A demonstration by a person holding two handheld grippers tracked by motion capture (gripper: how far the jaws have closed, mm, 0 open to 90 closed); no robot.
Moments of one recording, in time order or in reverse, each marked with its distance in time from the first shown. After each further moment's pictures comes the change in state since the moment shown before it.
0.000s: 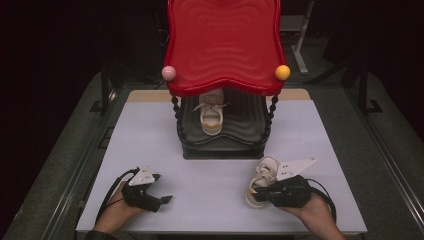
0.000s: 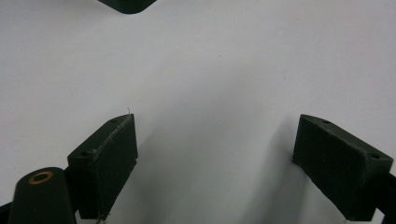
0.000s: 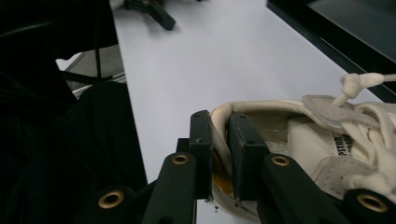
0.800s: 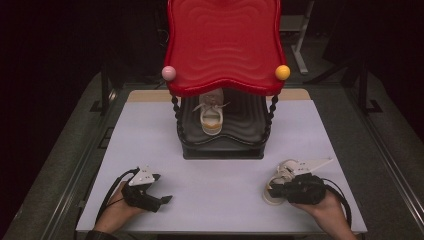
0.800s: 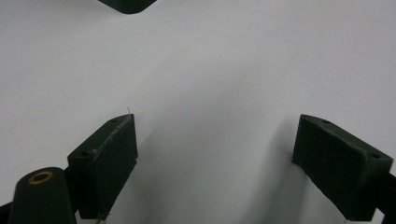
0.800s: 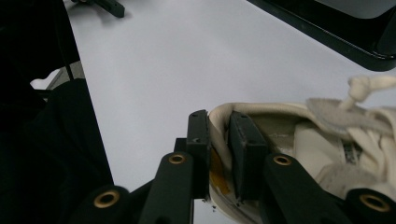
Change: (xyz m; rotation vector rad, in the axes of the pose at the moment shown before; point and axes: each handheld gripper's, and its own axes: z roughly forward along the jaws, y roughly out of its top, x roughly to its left) left arm 0.000 0.000 0.000 -0.002 0.001 -0.002; right arm -0.033 -0.040 -0.021 -0.005 -0.080 0.158
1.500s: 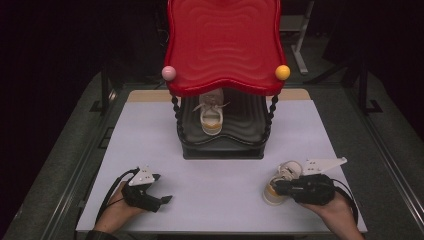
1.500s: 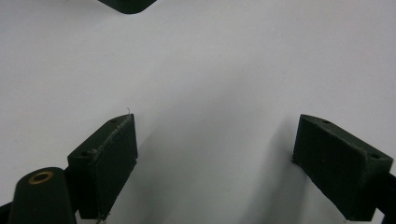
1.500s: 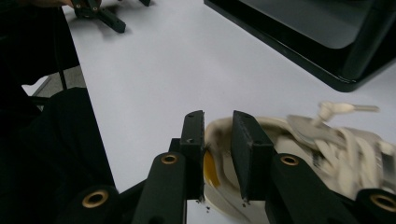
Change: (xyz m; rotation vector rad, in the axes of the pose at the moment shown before) left arm 0.000 0.000 0.000 -0.002 0.000 0.000; right arm 0.007 0.004 -0.020 -0.060 -0.041 -0.042
